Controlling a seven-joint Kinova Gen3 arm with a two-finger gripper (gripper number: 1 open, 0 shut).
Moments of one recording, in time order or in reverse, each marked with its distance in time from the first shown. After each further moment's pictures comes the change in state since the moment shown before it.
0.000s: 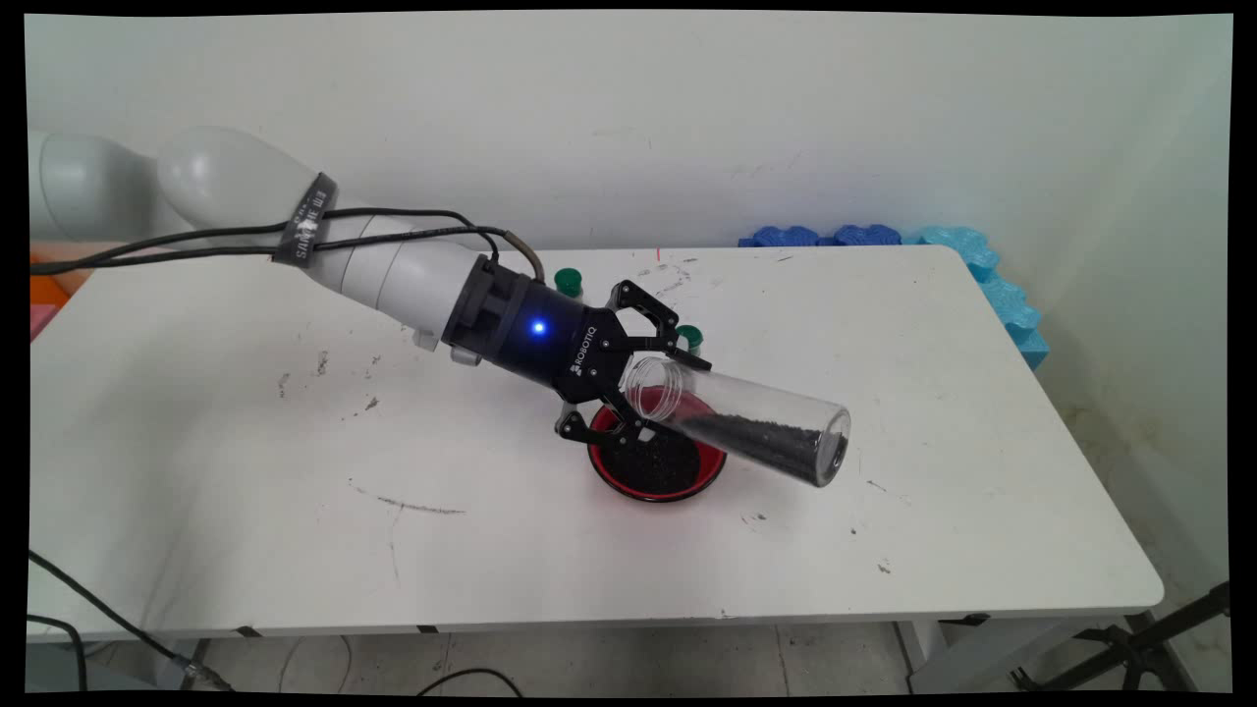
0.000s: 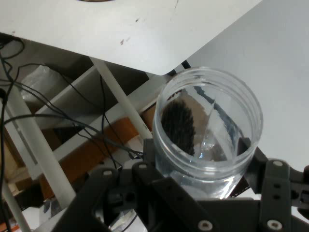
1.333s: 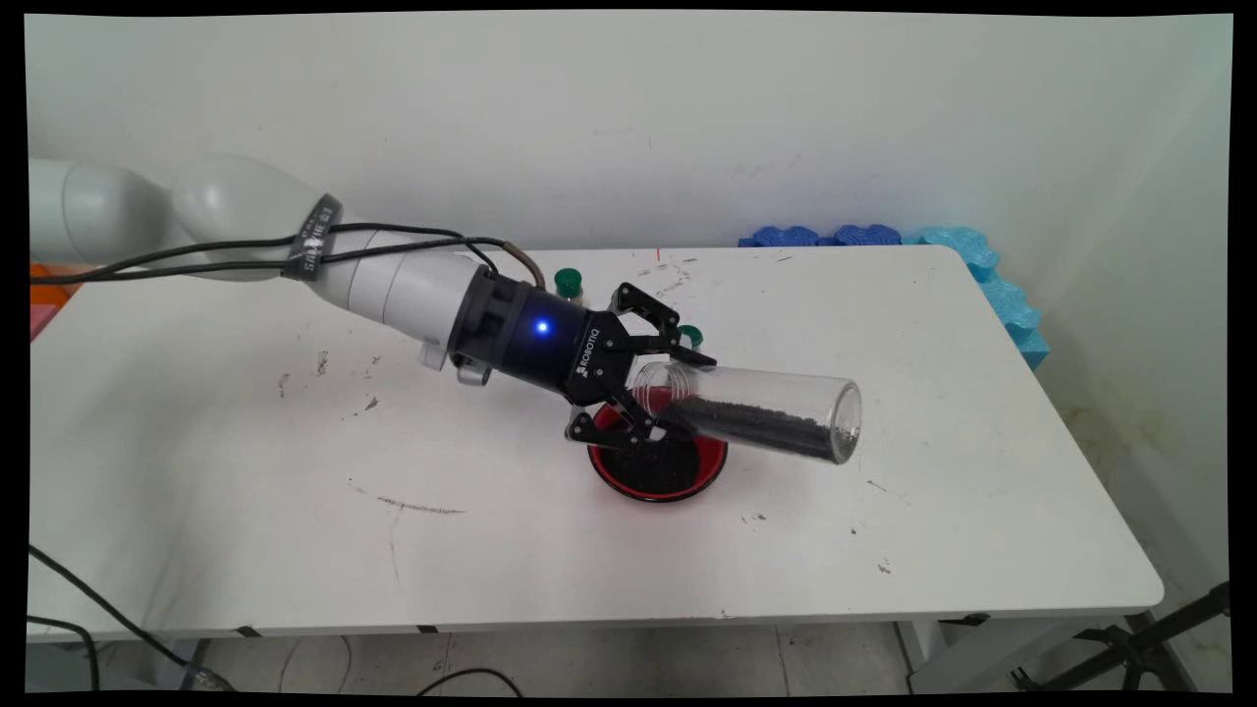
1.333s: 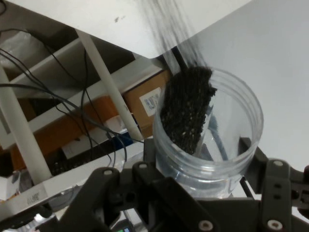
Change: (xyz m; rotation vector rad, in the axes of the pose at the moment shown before) arm 0.014 -0.007 0.006 -0.039 -0.068 -0.126
